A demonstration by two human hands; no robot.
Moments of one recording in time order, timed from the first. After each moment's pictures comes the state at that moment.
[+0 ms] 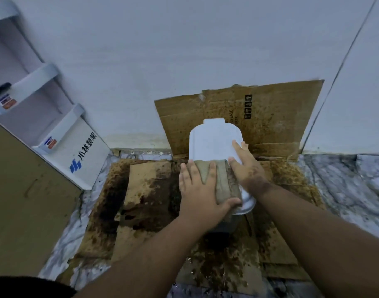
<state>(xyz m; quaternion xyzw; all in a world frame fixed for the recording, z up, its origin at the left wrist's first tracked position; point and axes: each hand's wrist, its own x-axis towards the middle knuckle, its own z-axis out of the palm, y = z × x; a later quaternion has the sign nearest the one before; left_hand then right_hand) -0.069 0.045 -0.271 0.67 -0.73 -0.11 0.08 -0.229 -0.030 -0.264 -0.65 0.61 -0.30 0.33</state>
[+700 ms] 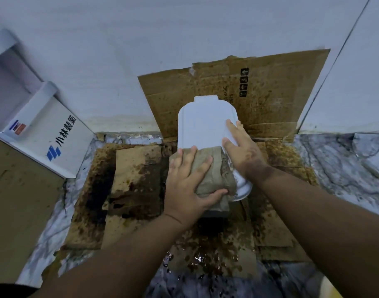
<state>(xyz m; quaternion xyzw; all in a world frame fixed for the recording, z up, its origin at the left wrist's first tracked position) -0.045 0.036 -0.314 0.53 -0.77 -0.08 0.36 -0.228 -0.042 -0.275 -0.64 0.60 -0.31 0.35</state>
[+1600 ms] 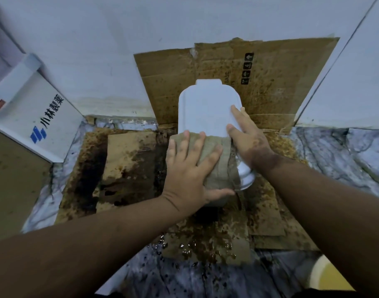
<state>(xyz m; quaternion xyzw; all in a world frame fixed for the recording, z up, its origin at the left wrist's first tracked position) -0.045 0.032 -0.314 0.51 -0.82 0.03 0.27 -0.226 -0.044 -0.270 -0.62 0.62 -0.31 0.35</state>
